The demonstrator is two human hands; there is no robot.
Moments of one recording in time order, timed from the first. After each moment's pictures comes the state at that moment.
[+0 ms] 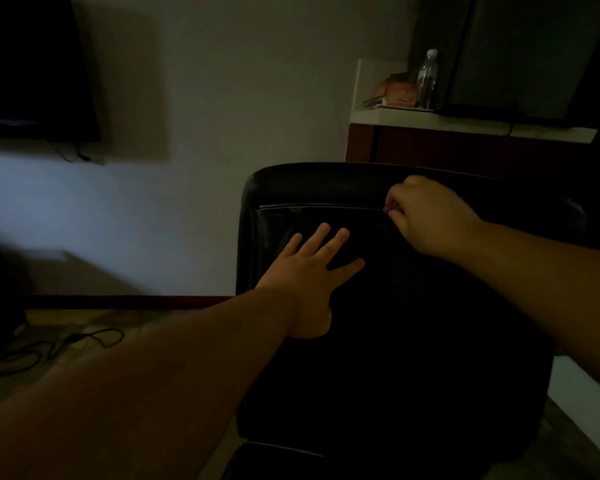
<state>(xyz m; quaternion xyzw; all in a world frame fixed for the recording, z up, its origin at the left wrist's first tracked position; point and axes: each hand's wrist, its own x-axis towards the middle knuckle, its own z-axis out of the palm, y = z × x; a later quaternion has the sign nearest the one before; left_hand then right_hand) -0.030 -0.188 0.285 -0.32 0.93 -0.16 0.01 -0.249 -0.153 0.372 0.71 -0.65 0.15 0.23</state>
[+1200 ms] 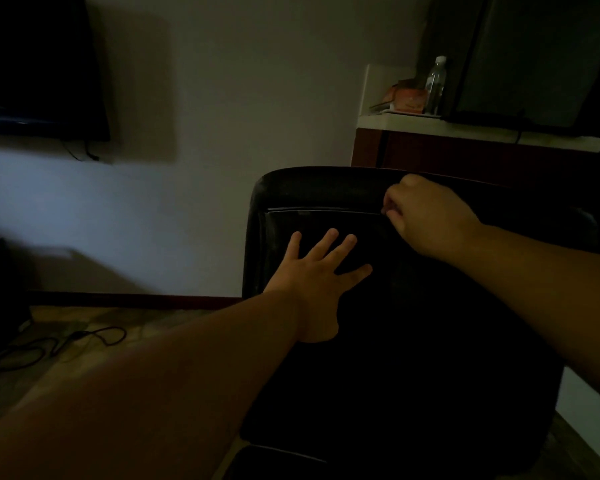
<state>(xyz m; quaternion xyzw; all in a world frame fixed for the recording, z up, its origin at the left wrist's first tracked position) -0.032 -0.180 0.289 -0.35 0.92 -0.16 0.03 -0.232 -0.159 0.372 0.72 -0.63 0.14 0.25</state>
